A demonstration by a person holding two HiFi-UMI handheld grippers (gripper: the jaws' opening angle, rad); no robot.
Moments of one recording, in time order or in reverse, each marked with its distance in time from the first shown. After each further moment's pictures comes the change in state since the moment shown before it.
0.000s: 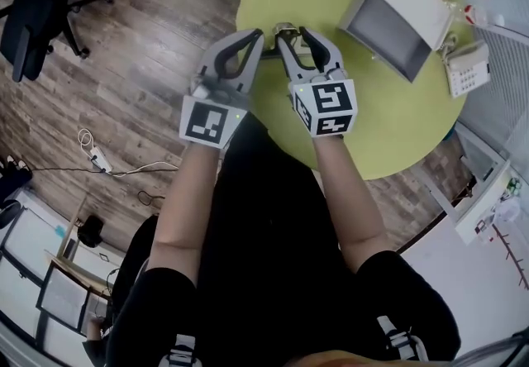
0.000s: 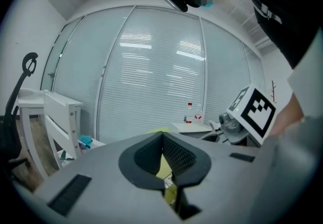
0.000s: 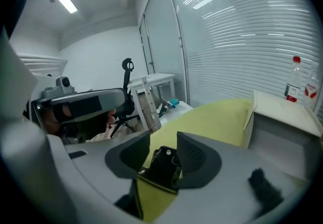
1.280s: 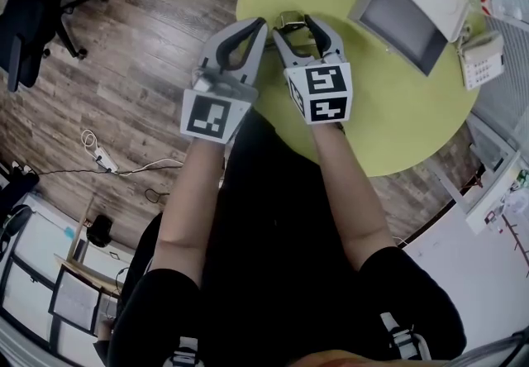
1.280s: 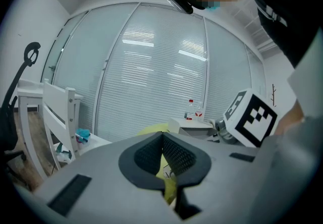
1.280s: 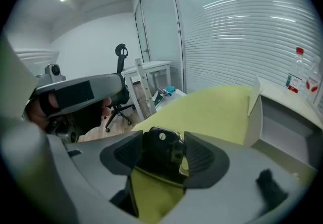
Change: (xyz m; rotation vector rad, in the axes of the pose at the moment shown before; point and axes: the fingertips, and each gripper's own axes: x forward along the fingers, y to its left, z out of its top) left arm 0.011 0.013 -0.034 -0.030 0.019 -0.015; right arm 0.038 -0.003 -0.041 0.008 0.131 -0.058
